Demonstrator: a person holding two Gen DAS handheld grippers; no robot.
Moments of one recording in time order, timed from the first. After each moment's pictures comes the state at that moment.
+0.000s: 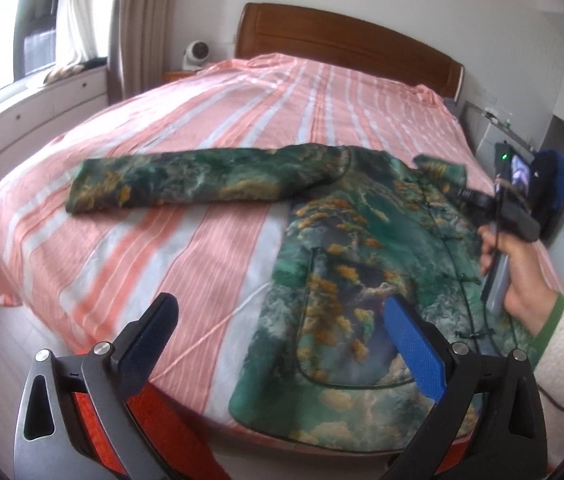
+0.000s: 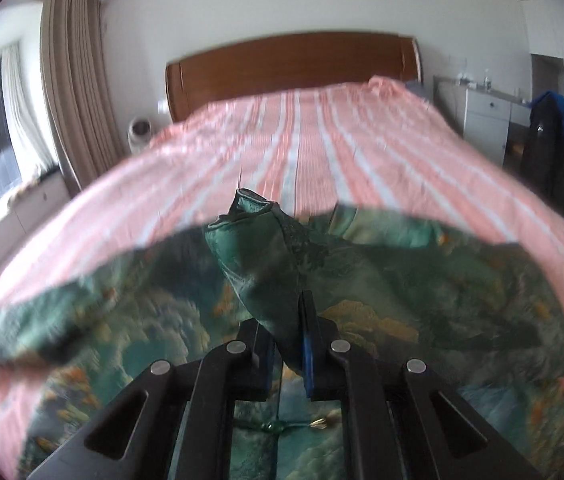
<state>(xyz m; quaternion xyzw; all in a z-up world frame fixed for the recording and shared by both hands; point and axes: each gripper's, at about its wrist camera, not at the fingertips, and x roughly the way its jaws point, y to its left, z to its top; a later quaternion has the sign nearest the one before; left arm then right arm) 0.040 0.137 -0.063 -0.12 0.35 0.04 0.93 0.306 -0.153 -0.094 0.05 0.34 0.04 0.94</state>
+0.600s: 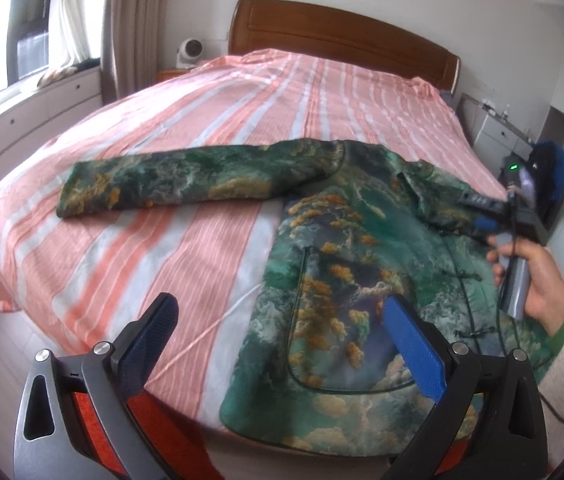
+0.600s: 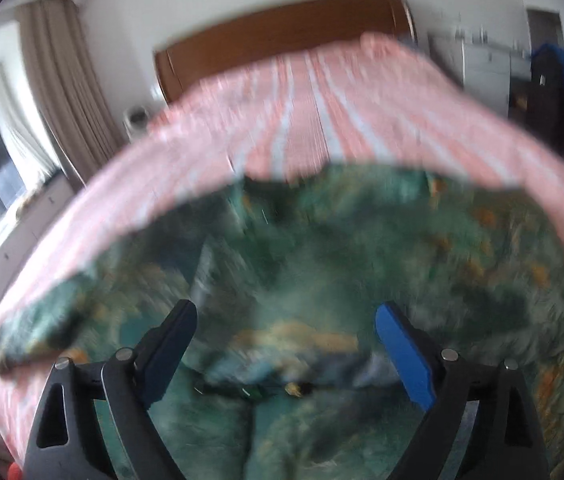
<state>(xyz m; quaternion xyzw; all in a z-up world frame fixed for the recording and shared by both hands) 0.047 0.123 -0.061 -0.10 0.36 0.03 0.93 0.329 -0.198 -0.114 0.11 0.43 0.05 0.90</state>
